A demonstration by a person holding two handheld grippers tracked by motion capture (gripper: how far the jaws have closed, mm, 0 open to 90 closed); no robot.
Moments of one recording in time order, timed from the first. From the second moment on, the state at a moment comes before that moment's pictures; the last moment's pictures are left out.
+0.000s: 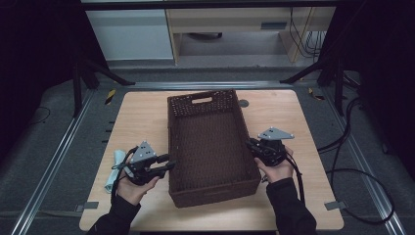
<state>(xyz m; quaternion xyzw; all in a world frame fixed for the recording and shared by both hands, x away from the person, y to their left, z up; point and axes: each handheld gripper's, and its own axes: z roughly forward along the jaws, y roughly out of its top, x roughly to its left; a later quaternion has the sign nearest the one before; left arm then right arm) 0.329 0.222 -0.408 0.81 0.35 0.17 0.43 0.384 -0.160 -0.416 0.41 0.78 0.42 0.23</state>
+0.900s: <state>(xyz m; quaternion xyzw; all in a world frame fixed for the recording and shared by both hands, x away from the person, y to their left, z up) 0.347 0.221 -0.414 0.80 0.37 0.18 0.44 0.365 -0.171 -0.414 0.42 0.77 0.43 0.22</state>
